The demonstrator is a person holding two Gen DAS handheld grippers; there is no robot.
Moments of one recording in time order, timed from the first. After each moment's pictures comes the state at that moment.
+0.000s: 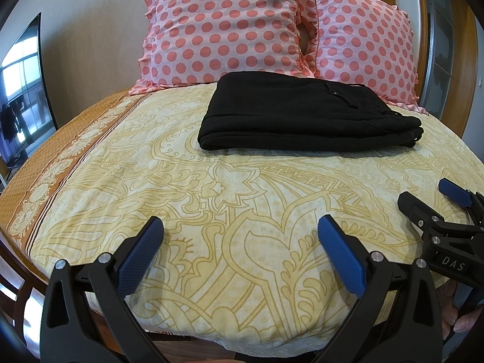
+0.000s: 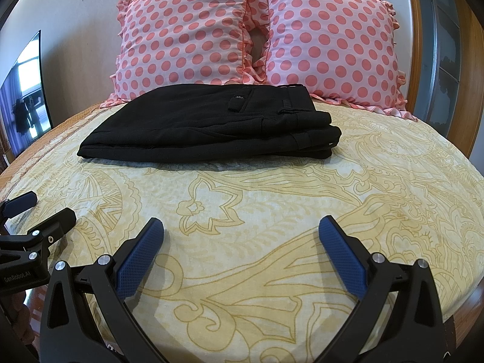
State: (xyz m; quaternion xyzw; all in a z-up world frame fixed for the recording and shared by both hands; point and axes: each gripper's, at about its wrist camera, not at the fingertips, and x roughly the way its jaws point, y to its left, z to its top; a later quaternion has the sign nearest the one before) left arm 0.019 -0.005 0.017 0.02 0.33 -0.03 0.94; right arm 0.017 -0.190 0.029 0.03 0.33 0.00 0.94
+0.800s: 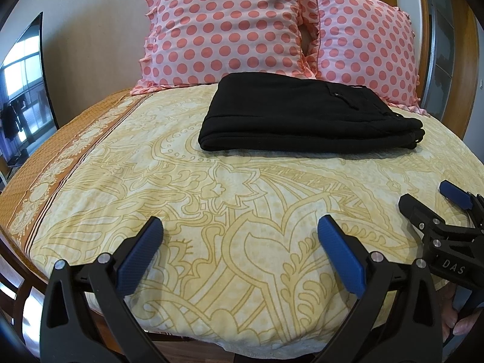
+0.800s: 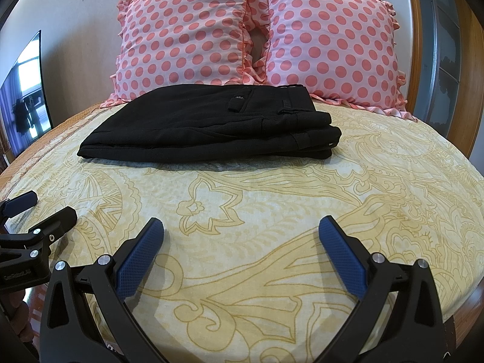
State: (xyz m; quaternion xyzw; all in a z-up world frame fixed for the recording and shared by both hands) left arm 0.020 -0.005 0.019 0.02 0.33 -0.03 0.94; right arm 0.017 -0.190 0.029 0.03 0.33 0.00 0.94
